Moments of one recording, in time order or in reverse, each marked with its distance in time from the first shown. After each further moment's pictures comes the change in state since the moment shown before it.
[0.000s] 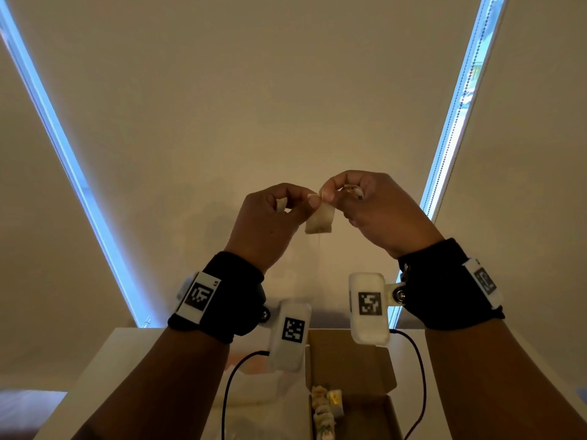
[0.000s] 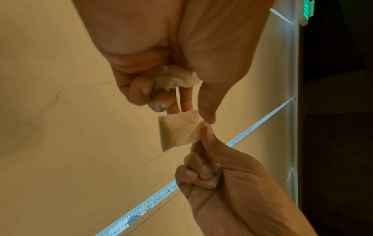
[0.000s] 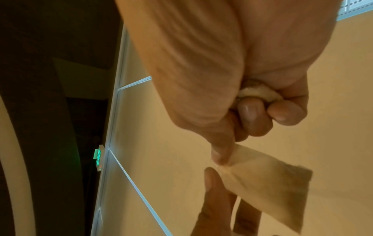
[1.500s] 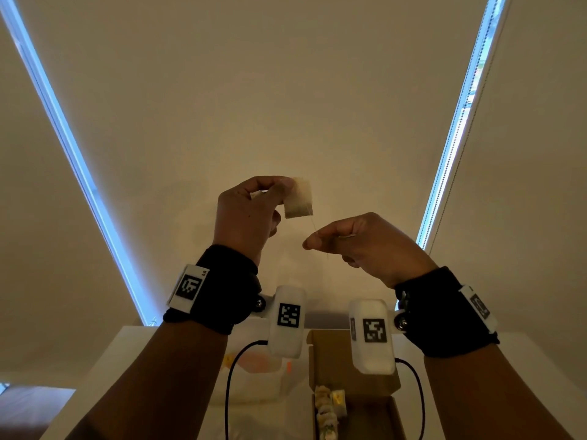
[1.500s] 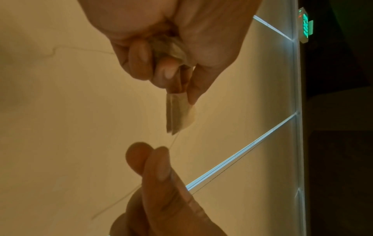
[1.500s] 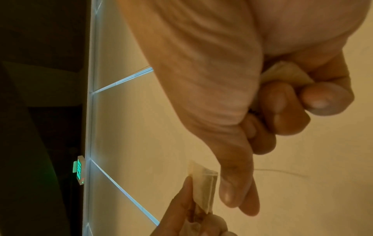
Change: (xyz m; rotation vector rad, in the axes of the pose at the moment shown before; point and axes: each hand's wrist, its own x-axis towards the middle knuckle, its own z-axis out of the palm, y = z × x) left_hand -0.001 0.016 -0.010 -0.156 0.273 -0.183; right_hand -0.030 0.014 0.012 0.112 -0.280 0.149
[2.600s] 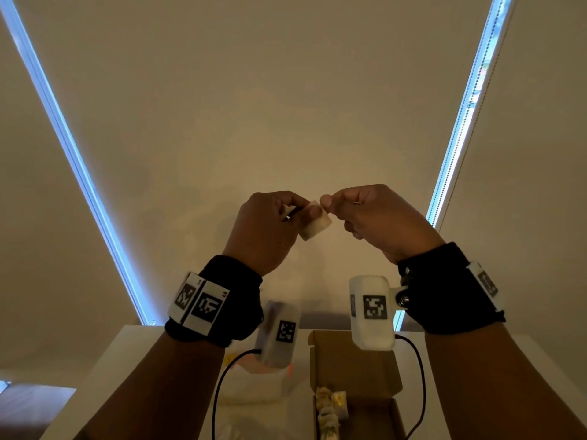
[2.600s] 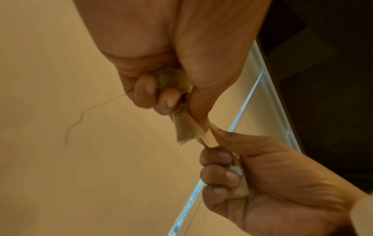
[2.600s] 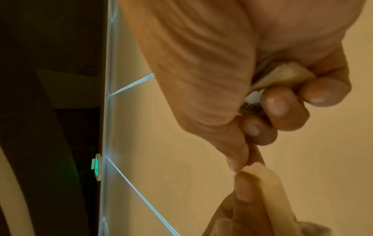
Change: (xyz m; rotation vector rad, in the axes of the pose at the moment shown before) left_hand 0.005 -0.016 -0.002 0.560 -0.240 0.335; right_hand 0.025 -0.010 -0.014 -0.016 0.168 0.007
